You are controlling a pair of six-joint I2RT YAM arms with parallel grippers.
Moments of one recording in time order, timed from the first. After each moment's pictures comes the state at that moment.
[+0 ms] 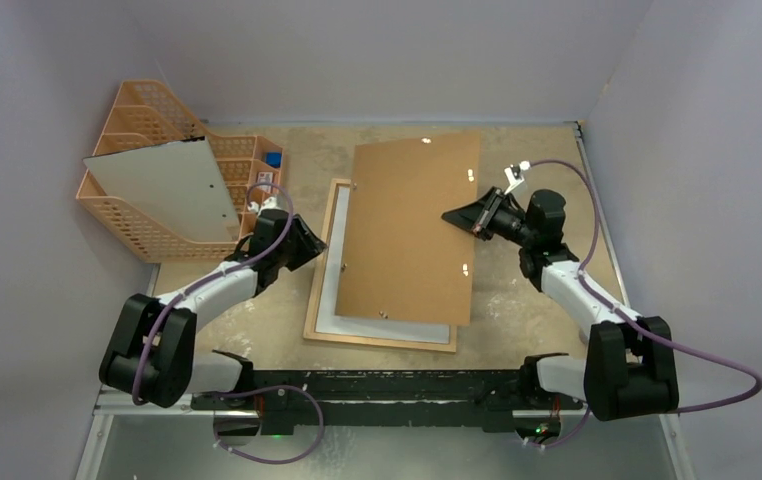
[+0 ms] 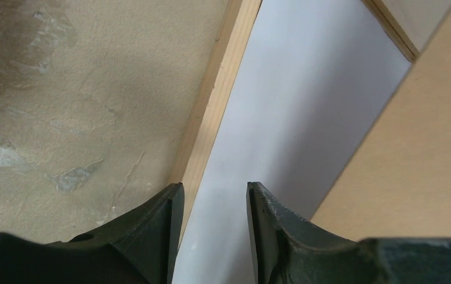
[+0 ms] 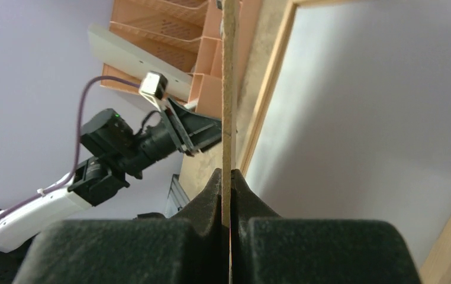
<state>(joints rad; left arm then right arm) -0.33 1.33 0.58 0.03 0.01 -0.84 0.11 1.24 0.65 0.38 -0.76 0.95</state>
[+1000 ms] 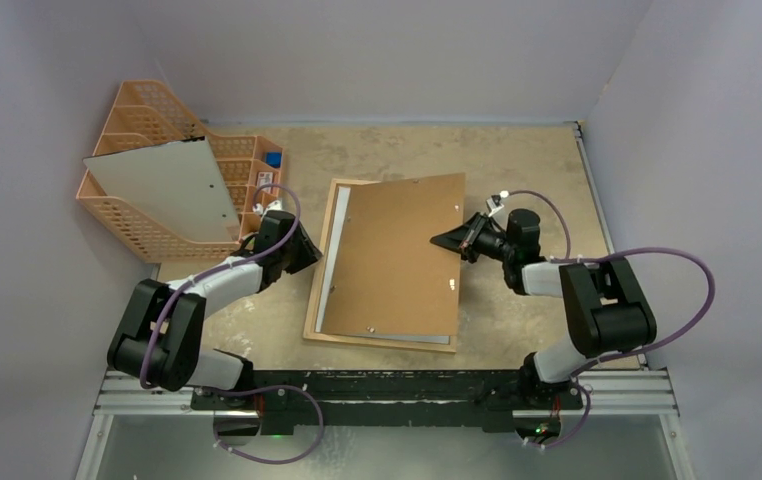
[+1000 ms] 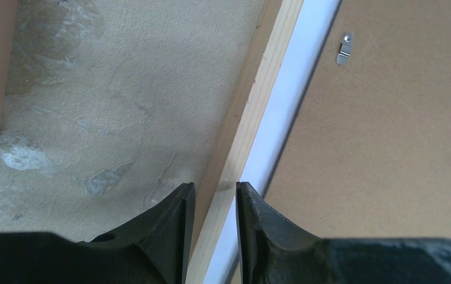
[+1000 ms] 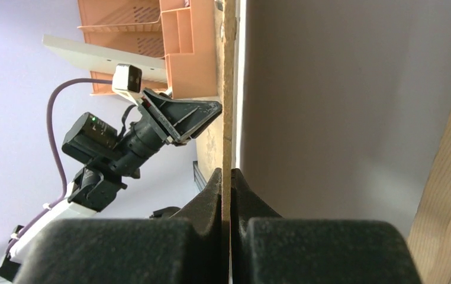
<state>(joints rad) -0.33 1.40 0.60 0.00 -0.03 -0.76 0.15 1.54 0.48 0.69 -0.79 1.15</state>
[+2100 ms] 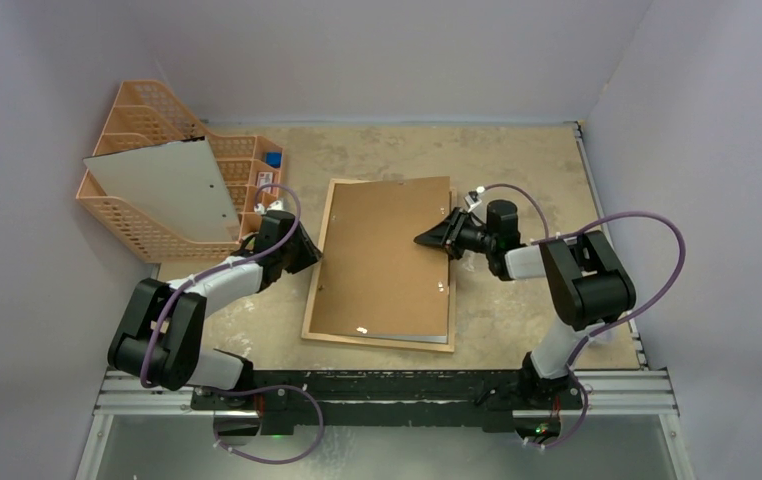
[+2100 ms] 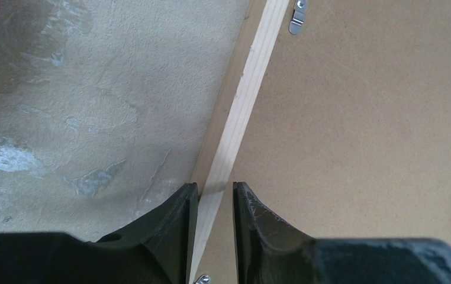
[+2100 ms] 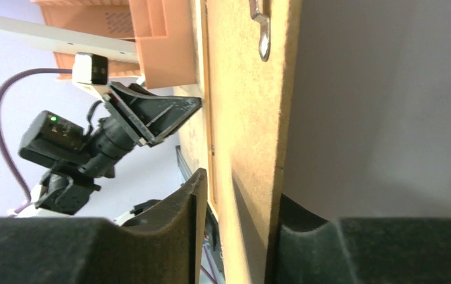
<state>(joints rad) -0.33 1.40 0.60 0.01 0.01 -0.76 0.23 1.73 0.61 0.68 -0.79 1.11</state>
